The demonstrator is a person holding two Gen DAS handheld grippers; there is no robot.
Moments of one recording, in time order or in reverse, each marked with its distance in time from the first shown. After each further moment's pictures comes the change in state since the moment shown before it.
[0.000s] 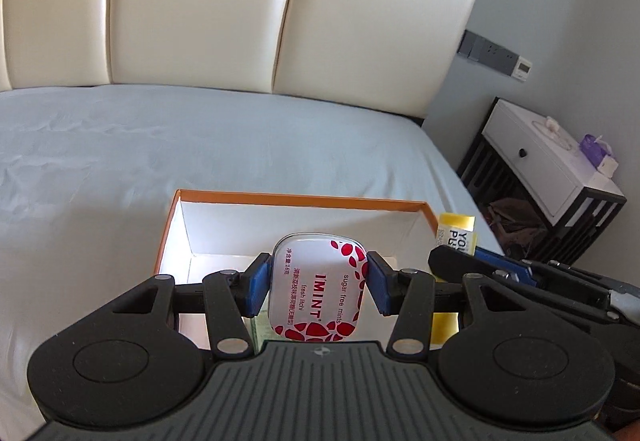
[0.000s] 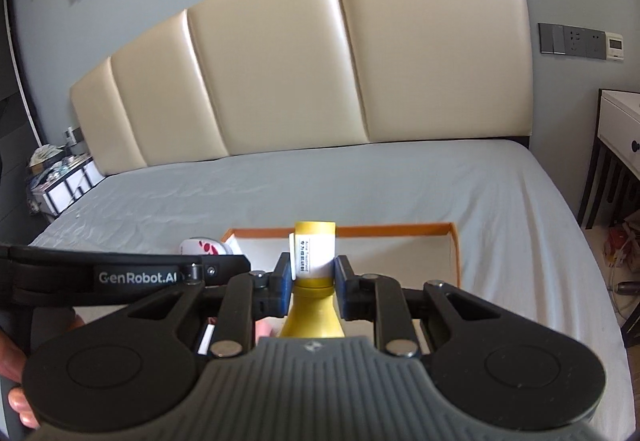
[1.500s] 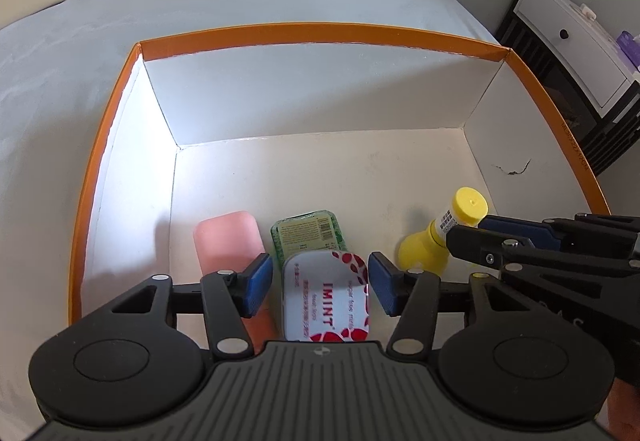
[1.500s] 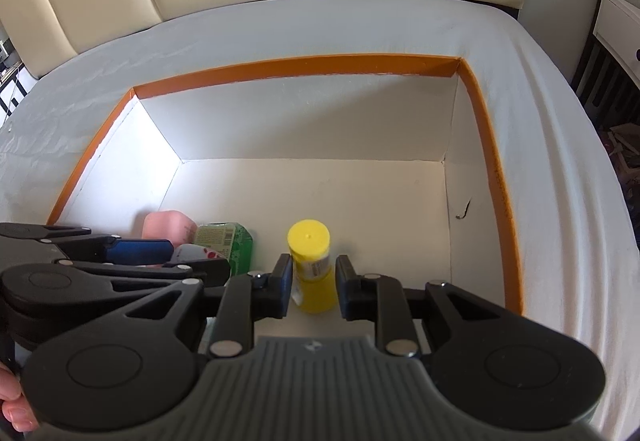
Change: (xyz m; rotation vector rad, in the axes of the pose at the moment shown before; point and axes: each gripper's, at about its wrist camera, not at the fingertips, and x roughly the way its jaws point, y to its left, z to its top) left arm 0.097 0.033 -0.044 0.081 0.331 0.028; right arm 0.106 -0.011 -0.050 0.012 0.401 -0.134
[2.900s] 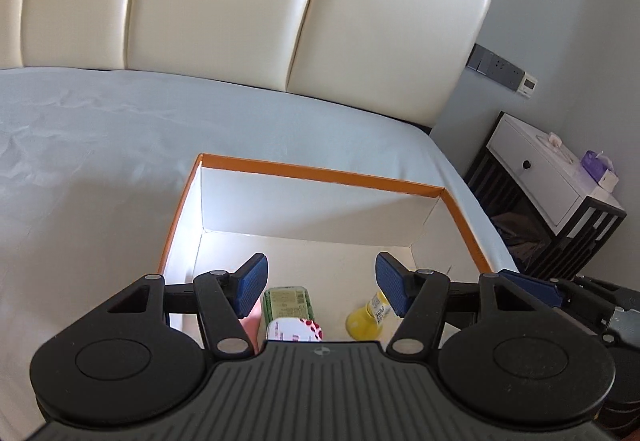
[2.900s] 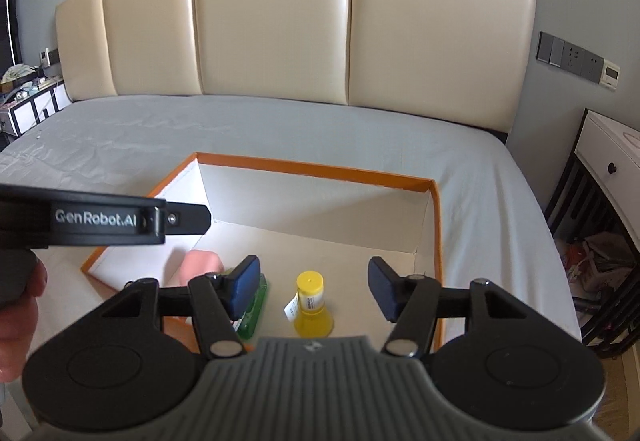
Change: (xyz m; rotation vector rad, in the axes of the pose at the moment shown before) left arm -0.099 -0.004 -0.036 -0.139 -0.404 -0.061; right arm -0.104 0.014 -0.045 -0.177 -0.341 -0.012
